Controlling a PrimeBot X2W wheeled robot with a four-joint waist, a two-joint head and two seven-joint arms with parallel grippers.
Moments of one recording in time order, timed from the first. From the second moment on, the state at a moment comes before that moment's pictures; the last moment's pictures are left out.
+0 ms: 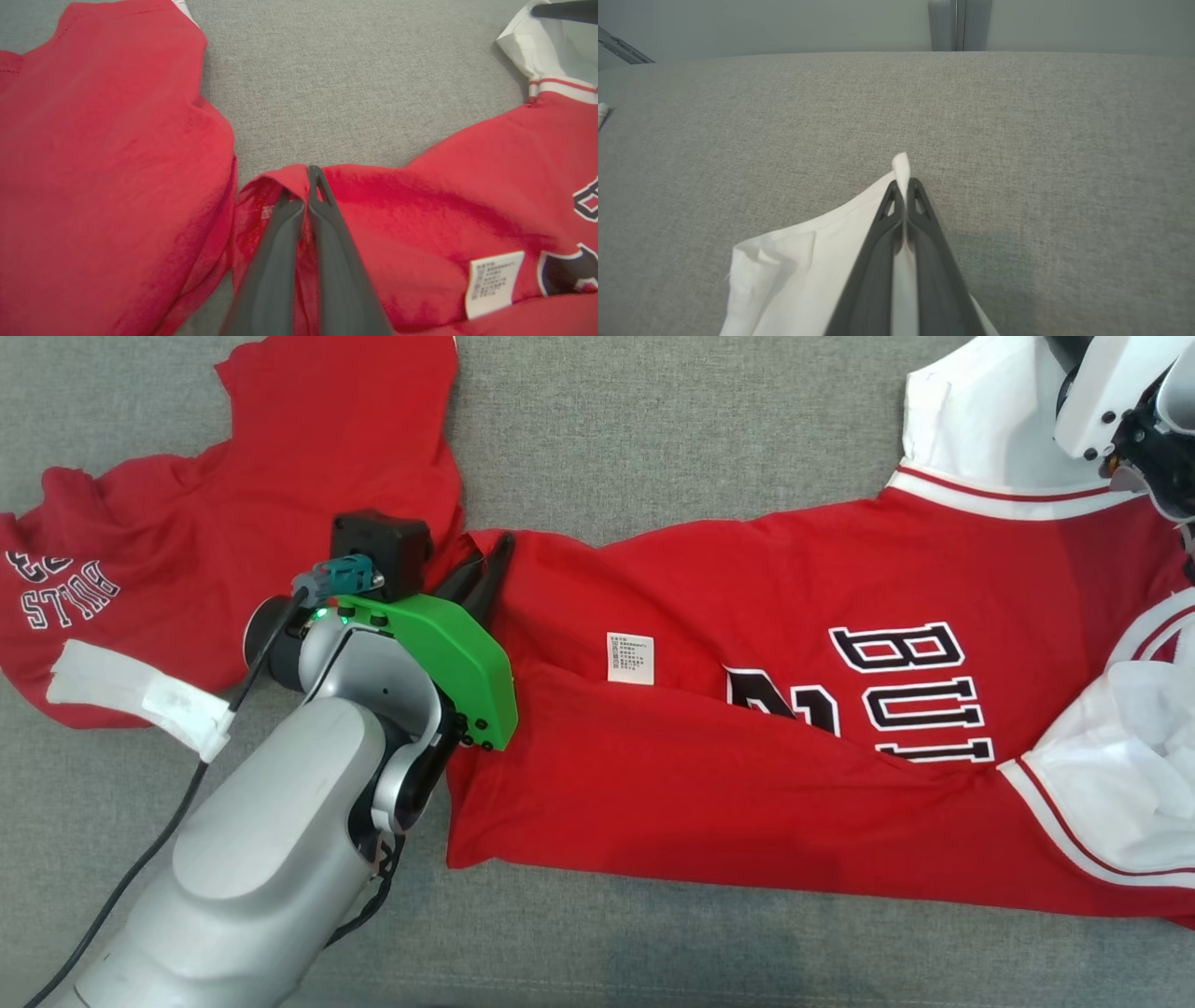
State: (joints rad) left arm -0.73 0.33 -0.76 0.21 -0.77 0.18 0.18; right arm -1.26 -0.52 0.82 0.93 1.04 0.13 0.20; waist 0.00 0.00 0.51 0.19
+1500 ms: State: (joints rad) left arm -0.38 0.48 -0.77 0.17 -0.89 0.19 0.17; right arm -0.79 -0.72 1.02 0.49 1.41 0.13 0.02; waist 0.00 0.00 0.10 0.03
